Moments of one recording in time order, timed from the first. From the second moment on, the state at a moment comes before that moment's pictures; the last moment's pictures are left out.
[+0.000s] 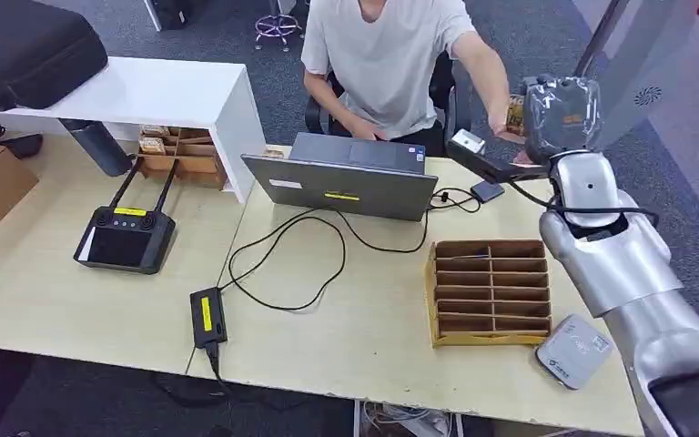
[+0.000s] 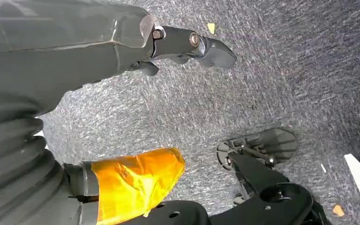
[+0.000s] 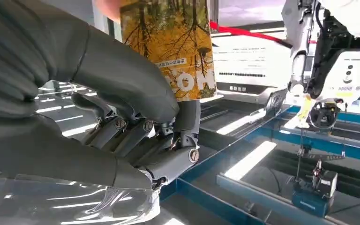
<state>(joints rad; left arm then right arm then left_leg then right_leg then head) -0.16 -0.08 1.25 -0.02 -1.50 0.01 -0.24 -0.97 -0.23 0.61 -0.89 1.32 -0.39 0.16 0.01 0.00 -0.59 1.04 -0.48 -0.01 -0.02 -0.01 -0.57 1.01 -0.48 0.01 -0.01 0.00</state>
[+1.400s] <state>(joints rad) -0.14 -0.08 1.26 -0.05 -1.50 0.02 -0.25 -1.00 -0.47 0.57 -0.87 1.33 -0.36 0.20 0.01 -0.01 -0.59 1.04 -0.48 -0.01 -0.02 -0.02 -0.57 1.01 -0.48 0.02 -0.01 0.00</state>
